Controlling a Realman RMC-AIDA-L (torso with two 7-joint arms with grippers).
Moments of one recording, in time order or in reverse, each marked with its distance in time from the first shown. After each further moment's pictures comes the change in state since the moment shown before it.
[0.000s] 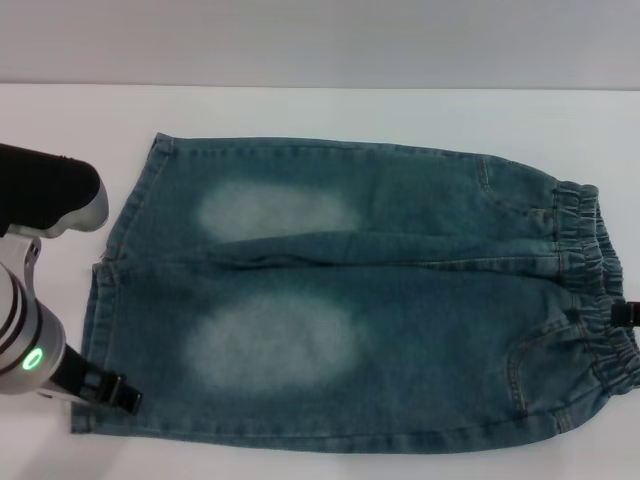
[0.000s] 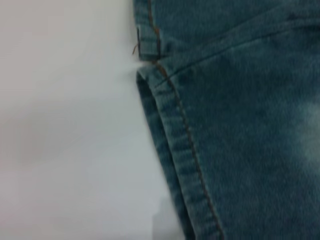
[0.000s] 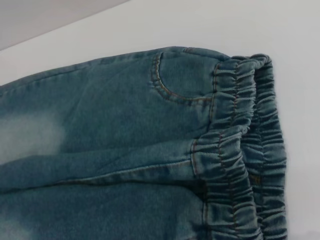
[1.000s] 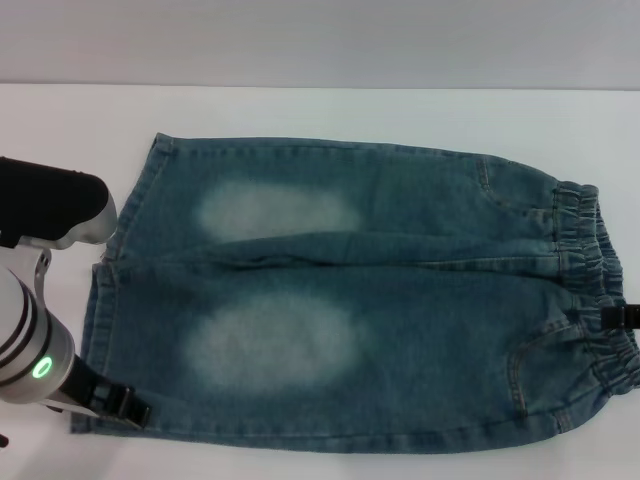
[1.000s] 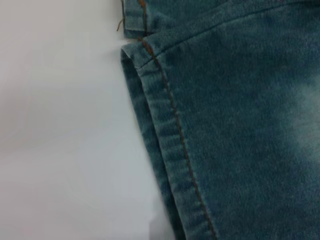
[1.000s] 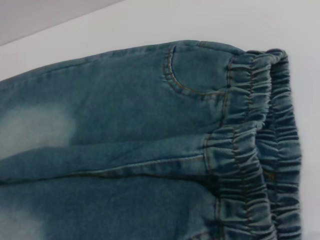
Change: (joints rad) left arm -0.004 -0.003 -0.003 -0.049 -0.036 0.011 -0.002; right arm 0.007 -0.001 -0.007 0.008 0.015 -0.012 -0.020
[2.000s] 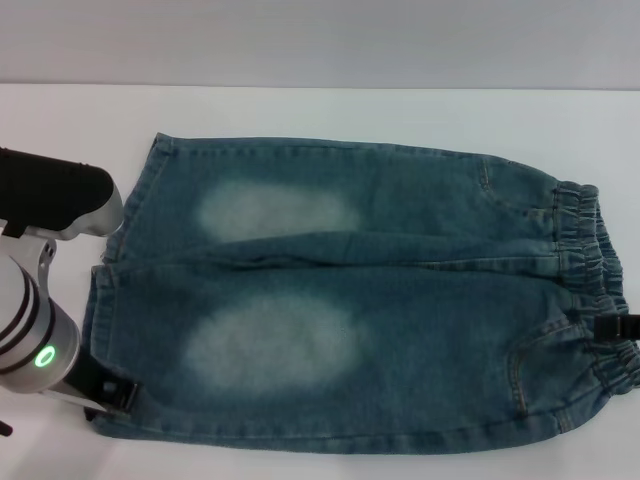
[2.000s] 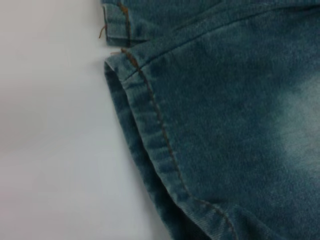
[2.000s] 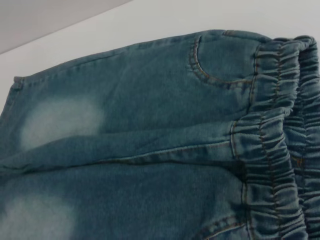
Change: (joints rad) left arm -0.029 0.002 -0.044 -0.039 -0.050 0.007 0.055; right arm -0.018 0.000 0.022 0.006 0.070 -0.050 -0.036
